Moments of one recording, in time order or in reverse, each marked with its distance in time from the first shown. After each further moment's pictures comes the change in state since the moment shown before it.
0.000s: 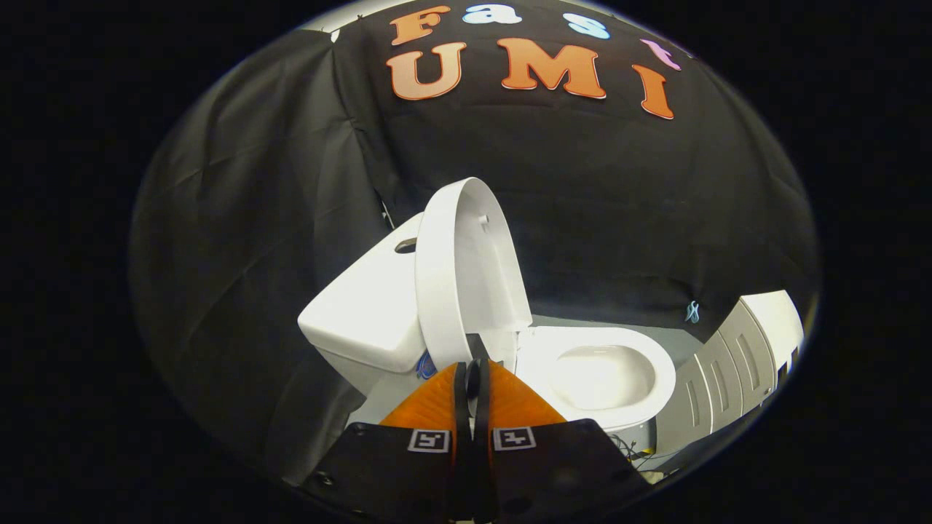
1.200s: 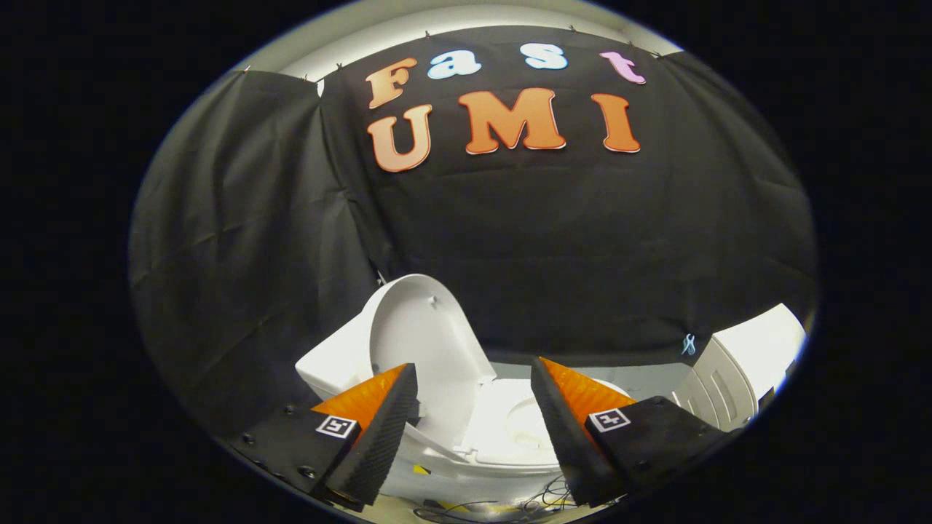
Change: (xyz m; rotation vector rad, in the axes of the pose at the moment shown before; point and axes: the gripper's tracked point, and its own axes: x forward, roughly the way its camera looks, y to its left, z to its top) arm -0.093 -0.146 0.085 0.051 -0.261 0.049
